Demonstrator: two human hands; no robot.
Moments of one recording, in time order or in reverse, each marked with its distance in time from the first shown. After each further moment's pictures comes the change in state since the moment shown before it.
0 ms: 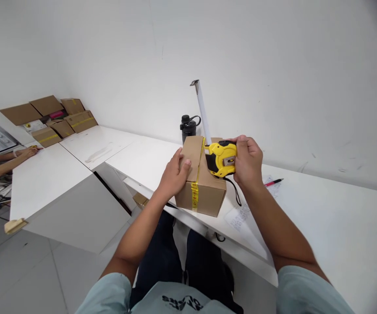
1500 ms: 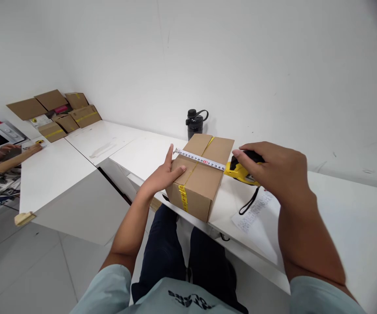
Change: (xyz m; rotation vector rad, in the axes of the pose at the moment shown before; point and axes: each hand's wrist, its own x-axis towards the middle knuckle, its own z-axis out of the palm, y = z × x) left_hand -0.001 -0.023 -0.056 -0.066 -0.316 -0.237; right_hand -0.009 -0.045 -0.044 -1.008 -0.285 -0.622
